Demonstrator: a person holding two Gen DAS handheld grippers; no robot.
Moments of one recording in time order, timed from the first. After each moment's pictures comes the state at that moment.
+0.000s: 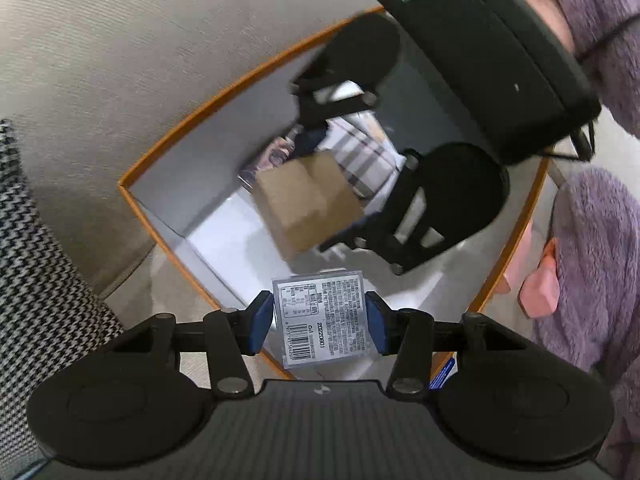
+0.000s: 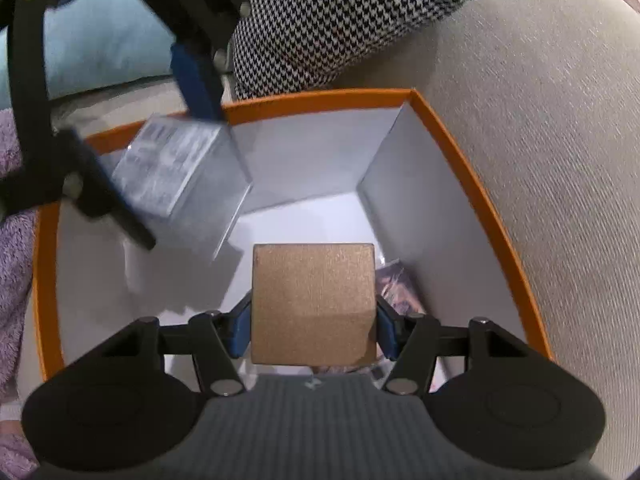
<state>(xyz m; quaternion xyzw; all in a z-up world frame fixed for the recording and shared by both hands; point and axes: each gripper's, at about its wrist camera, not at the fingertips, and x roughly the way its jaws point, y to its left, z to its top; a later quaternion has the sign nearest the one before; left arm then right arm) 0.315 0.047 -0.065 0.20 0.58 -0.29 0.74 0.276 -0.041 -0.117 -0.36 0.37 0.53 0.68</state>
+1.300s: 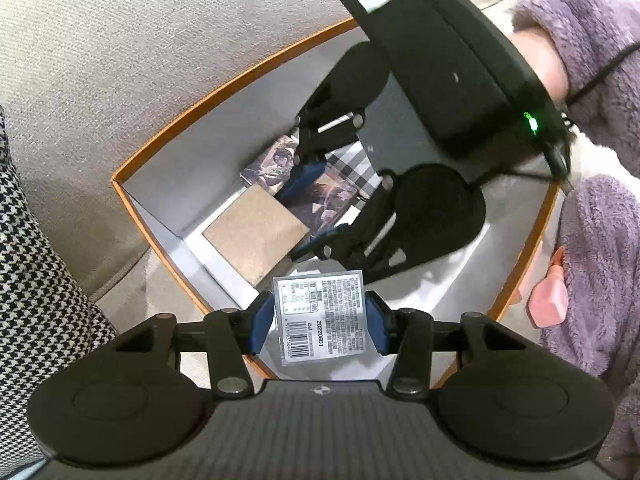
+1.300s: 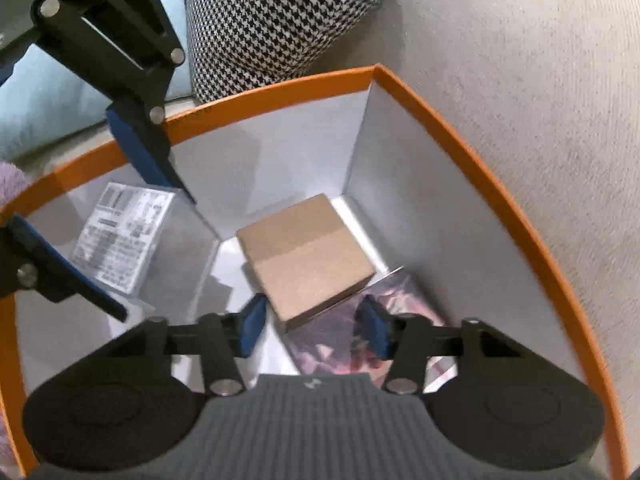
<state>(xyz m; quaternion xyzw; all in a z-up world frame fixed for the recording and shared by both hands) 0.318 0.051 -0.079 0.19 0.57 -0.27 0.75 0.284 -0.047 -0.137 -0.28 0.40 0.51 0.71</state>
